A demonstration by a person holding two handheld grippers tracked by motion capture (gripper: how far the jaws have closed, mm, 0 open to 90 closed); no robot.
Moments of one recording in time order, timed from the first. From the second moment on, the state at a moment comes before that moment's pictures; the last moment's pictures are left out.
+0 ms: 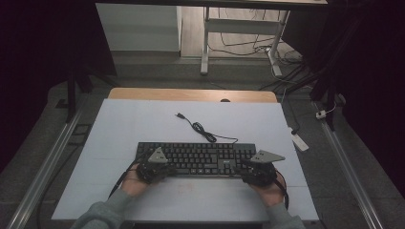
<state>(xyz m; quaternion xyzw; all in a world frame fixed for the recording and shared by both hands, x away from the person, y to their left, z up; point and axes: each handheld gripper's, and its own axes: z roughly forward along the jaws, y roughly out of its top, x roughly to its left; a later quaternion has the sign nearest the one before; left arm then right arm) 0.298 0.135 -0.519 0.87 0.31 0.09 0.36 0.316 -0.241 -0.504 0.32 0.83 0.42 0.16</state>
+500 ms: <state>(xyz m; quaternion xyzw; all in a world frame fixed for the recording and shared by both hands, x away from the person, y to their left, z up) 0.300 0.136 -0.524 0.87 0.31 0.09 0.36 0.316 -0.241 -0.505 0.32 0.83 0.42 0.16</state>
